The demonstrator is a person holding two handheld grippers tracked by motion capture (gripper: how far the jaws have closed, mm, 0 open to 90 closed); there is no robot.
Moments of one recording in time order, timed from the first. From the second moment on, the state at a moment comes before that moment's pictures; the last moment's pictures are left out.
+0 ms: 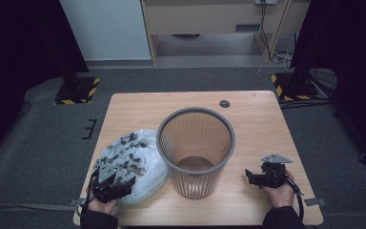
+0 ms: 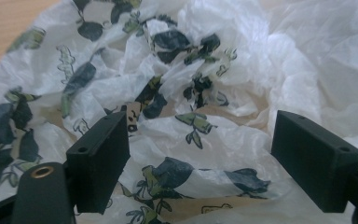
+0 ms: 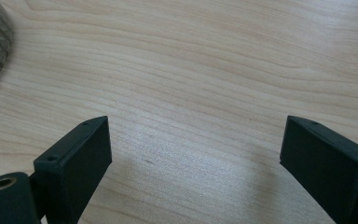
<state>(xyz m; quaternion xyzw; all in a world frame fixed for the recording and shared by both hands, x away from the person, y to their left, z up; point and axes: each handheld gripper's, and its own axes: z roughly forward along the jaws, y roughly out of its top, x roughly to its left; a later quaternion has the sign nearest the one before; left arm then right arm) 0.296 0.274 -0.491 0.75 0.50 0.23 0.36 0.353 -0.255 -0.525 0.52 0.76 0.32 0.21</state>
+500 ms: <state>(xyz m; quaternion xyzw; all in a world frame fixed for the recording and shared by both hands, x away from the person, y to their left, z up) 0.324 0.266 -0.513 0.77 0.53 0.20 0.29 0.355 -0.256 -0.531 0.53 0.76 0.31 0.21</state>
